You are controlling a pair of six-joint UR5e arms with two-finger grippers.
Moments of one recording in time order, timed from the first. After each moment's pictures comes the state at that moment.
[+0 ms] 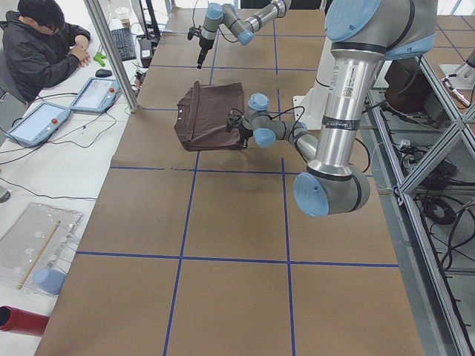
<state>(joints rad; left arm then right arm) -0.46 -1.79 -1.80 -2.09 -1.71 -1.26 0.82 -0.99 1.53 -1.32 1.82 1.13</state>
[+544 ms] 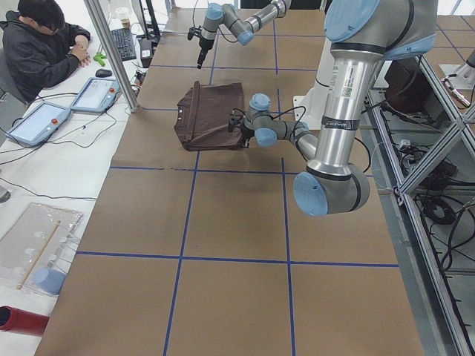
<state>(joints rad) -0.46 -1.79 -1.80 -2.09 -1.69 -1.26 0.82 -0.99 1.53 -1.32 1.82 1.13</state>
